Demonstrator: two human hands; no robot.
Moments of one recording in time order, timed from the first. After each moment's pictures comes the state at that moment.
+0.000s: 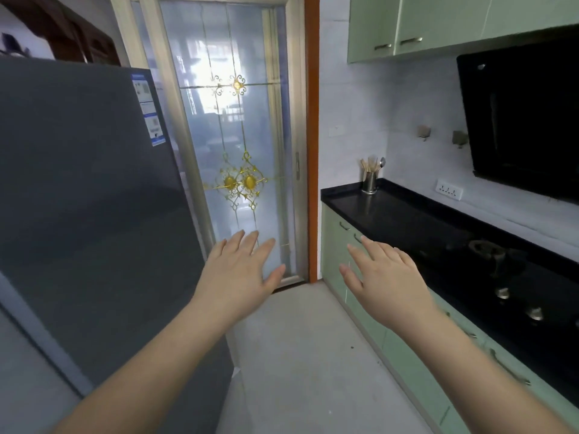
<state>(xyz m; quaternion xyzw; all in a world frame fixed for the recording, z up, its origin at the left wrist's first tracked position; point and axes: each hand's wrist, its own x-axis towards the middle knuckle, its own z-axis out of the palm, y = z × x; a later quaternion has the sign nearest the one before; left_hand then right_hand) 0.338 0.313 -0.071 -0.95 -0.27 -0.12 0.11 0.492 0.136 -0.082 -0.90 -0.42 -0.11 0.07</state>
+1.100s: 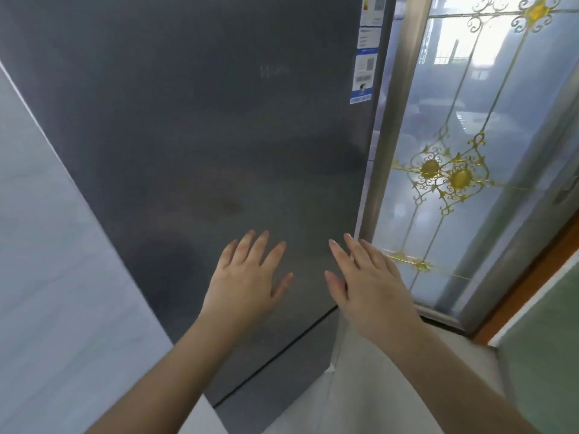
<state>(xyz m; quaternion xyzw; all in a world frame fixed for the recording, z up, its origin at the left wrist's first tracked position) 0.289 0.558 -0.152 -0.79 -0.60 -0.08 0.14 0.496 0.539 -0.150 -0.64 -0.76 -0.03 0.12</state>
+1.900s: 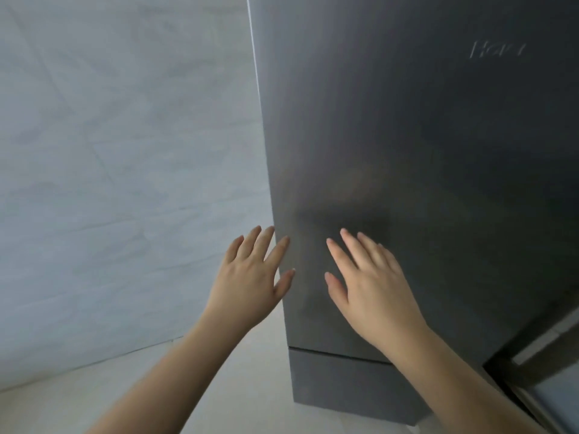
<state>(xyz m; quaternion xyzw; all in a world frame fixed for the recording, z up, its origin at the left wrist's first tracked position) 0.255 0.458 -0.173 -0.50 -0.84 -0.06 0.22 0.419 0.593 -0.161 -0.24 -0.95 -0.02 0.18</state>
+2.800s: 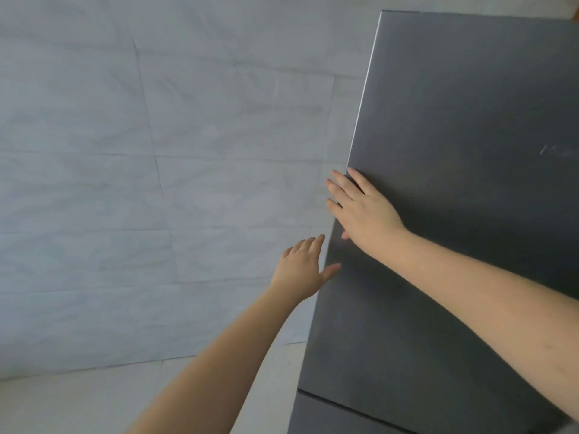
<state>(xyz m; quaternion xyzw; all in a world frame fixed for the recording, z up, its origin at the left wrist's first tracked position) 0.185 0.497 -0.162 -0.46 -0.86 -0.22 0.05 0.271 0.599 -0.037 -0.08 -0.86 -0.51 0.06</state>
